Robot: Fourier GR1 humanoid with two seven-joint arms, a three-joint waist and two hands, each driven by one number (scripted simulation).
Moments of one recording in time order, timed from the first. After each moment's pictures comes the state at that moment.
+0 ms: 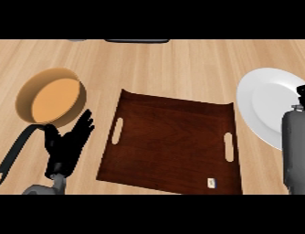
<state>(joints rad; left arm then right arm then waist) -0.03 0.22 -0.22 -1.41 0.24 0.16 0.19 -0.62 -0.12 -0.62 -1.04 2.11 -0.82 1.21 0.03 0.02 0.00</state>
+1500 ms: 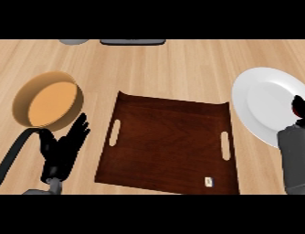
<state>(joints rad) 0.00 0.22 -0.19 -1.40 0.23 0.14 0.17 -0.57 -0.16 -0.74 -0.79 1.25 -1.38 0.75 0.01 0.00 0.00</state>
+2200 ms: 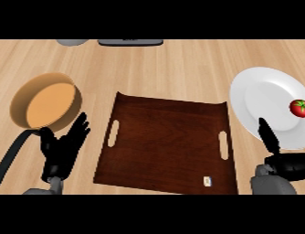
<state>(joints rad) 0.00 0.19 -0.17 -1.40 0.21 0.14 0.19 -0.10 -0.01 -0.16 -1.30 0.98 -1.45 0.78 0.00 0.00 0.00</state>
